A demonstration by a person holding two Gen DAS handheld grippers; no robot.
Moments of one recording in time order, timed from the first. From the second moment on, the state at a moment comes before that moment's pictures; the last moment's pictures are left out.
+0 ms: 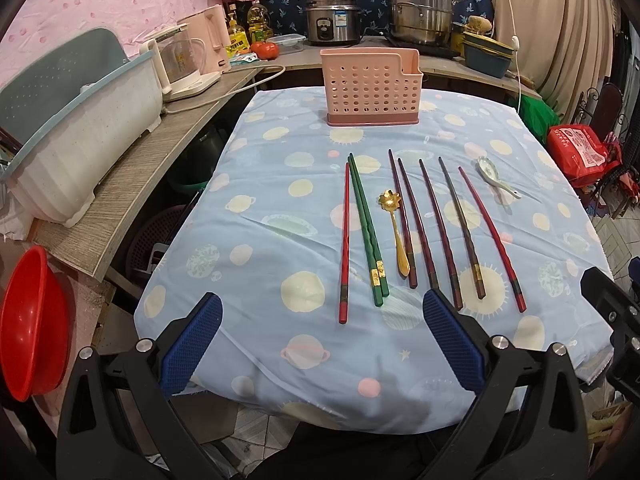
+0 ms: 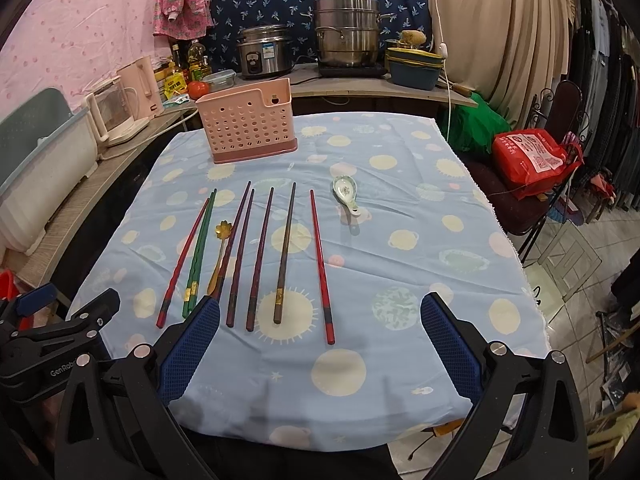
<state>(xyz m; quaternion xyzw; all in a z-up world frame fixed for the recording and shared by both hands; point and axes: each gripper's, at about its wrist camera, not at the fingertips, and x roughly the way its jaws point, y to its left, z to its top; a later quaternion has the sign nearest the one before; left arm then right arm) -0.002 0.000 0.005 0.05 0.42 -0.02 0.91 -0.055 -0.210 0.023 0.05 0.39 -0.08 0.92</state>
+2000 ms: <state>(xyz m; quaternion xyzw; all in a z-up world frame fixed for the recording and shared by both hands) 0.048 0.026 -0.060 0.02 0.49 -0.03 0.87 -0.030 -0.229 -0.010 0.08 0.42 -0.10 0.90</state>
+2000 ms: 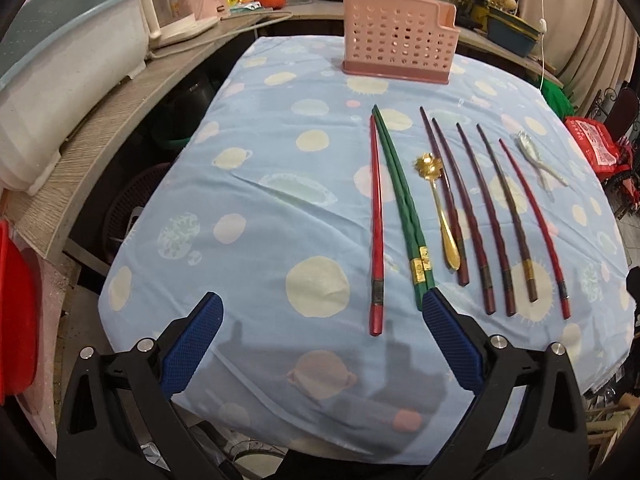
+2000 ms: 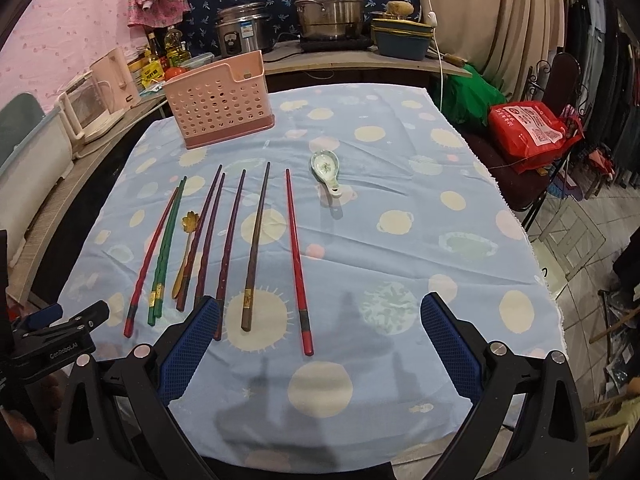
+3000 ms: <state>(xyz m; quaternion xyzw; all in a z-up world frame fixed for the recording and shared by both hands) 0.077 0.023 -0.077 -0.01 0.50 -0.10 0.86 0.022 -0.257 -0.021 0.11 0.43 -0.08 0.89</state>
